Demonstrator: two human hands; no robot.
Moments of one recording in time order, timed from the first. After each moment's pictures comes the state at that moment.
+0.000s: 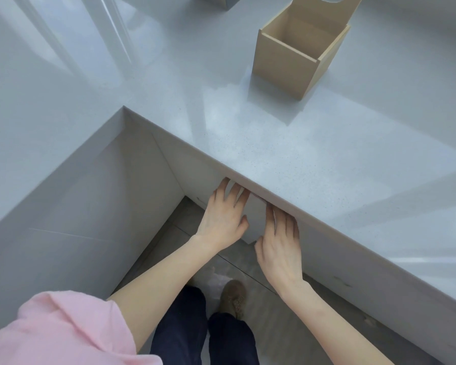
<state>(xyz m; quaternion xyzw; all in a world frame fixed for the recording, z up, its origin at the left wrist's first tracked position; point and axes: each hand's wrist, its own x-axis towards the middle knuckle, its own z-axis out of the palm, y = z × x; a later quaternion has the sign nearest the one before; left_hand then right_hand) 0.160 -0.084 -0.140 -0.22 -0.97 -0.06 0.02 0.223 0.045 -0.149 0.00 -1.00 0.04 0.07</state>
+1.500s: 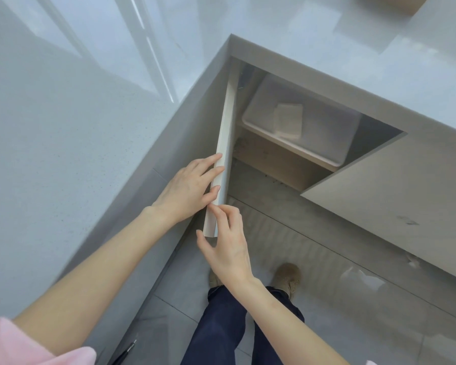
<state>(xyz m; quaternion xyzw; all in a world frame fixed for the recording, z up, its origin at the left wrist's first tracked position) 0.229 -0.369 -0.133 -0.28 -0.95 -0.14 -0.08 0.339 -0.268 -0.157 -0.02 -0.90 0.44 -0.01</state>
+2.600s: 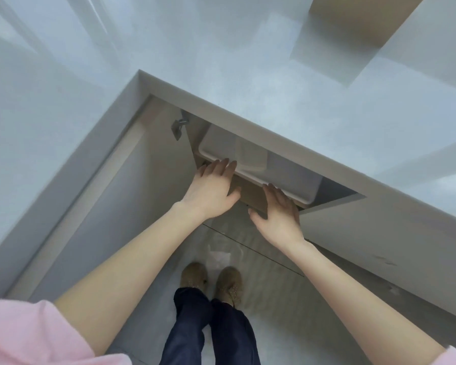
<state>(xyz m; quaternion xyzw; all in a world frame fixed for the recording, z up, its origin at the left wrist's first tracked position) 0.098 -0.196 -0.176 -0.19 -0.95 -0.12 -0.22 0.163 -0.052 -0.200 -0.11 -0.95 0.22 -0.21</state>
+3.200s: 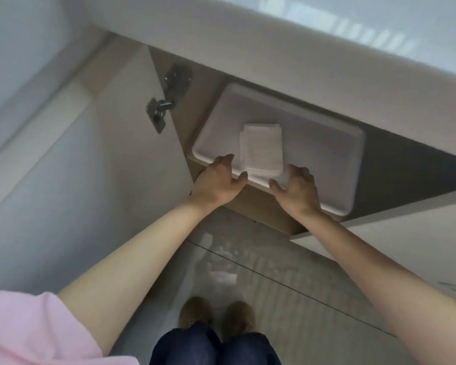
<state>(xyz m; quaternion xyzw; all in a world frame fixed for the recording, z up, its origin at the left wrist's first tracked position) 0.030 -0.180 -0.309 -0.10 -0.93 -0.26 -0.23 0.072 -0.028 -0.325 -0.20 -0.94 0.23 -0.13</state>
